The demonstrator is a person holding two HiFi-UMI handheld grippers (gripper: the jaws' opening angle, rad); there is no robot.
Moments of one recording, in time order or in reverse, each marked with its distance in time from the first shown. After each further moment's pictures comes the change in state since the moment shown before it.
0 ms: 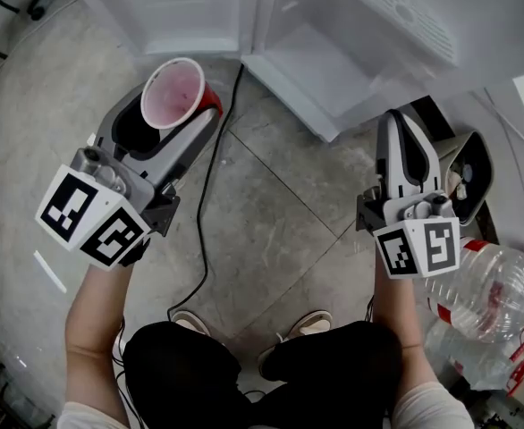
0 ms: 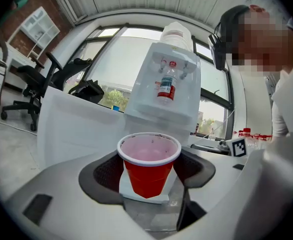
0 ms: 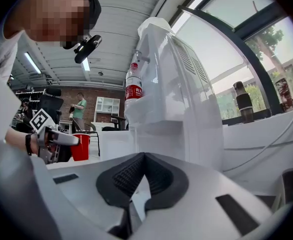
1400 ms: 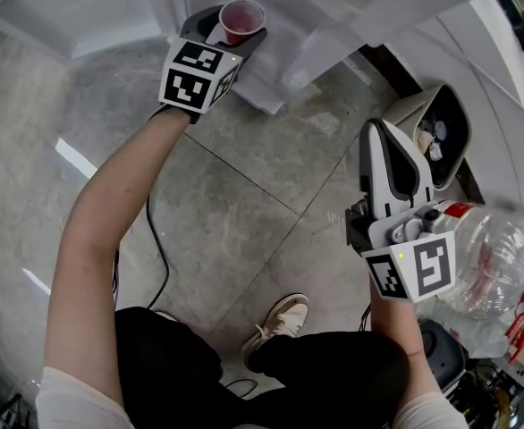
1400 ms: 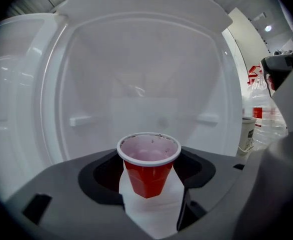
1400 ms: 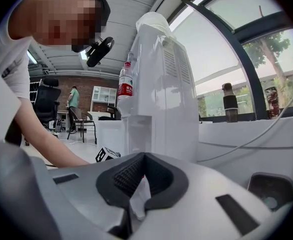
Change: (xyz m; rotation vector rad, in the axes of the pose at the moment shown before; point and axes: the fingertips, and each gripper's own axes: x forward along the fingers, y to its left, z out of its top) left arm 0.273 0.000 -0.135 0.307 0.175 -0.025; right arm -0.069 -0.044 -0.016 -0.040 0.126 -0.053
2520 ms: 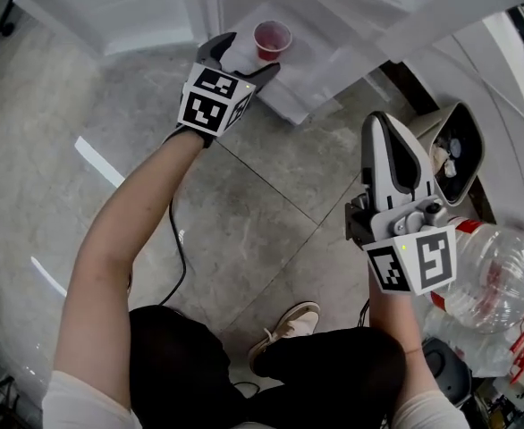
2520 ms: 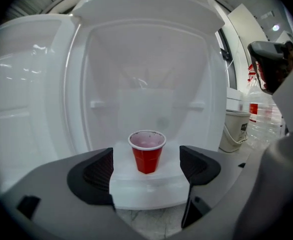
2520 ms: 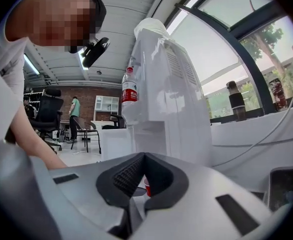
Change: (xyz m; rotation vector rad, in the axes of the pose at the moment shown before) left arm -0.036 0.002 -0.034 -0.021 0.095 0.027; right arm 0.022 0.021 0.015 0.056 -0.093 0.055
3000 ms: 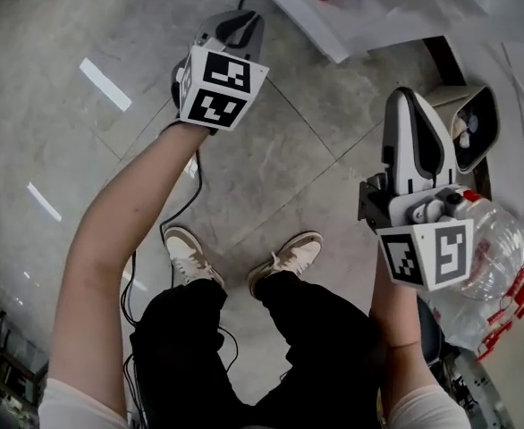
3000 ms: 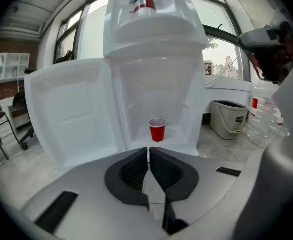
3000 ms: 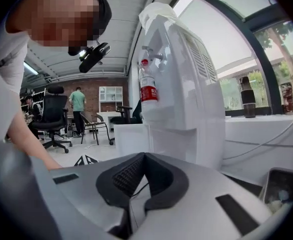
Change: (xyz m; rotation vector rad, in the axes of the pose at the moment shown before) left arm -0.142 0.005 -0.019 -0.010 0.152 0.215; right arm -0.006 0.075 0.027 0.007 0.178 0.051
